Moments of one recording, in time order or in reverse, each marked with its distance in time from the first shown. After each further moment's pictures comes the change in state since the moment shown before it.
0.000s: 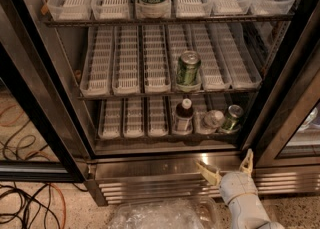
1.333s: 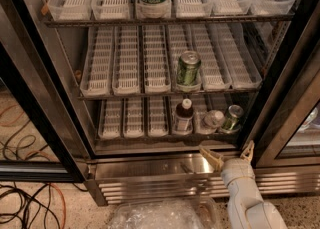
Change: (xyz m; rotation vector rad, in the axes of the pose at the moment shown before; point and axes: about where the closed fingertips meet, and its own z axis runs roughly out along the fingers) arm 0.028 -0.040 0.057 0.084 -0.016 0.027
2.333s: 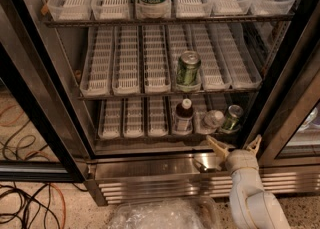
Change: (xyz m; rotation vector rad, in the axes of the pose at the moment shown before) arm 0.000 -0.037 0.032 0.095 -0.016 -0.002
